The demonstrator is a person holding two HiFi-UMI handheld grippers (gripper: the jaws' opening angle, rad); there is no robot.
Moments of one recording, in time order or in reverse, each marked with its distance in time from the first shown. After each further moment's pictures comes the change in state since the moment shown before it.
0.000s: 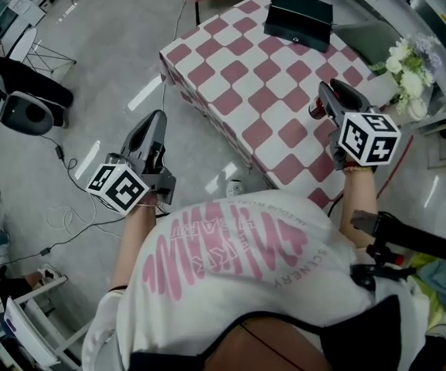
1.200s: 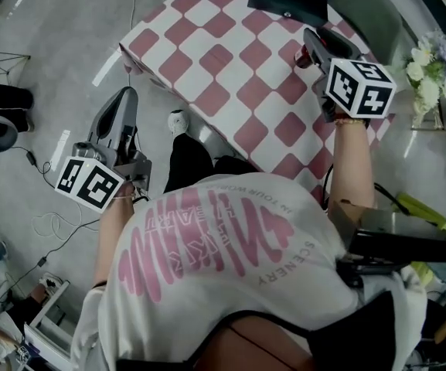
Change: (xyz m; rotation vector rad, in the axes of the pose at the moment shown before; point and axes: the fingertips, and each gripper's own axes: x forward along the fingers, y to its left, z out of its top) left arm 0.097 0.091 0.007 0.013 0.074 -0.070; right arm 0.142 -0.041 0.023 -0.043 0.050 -0.112
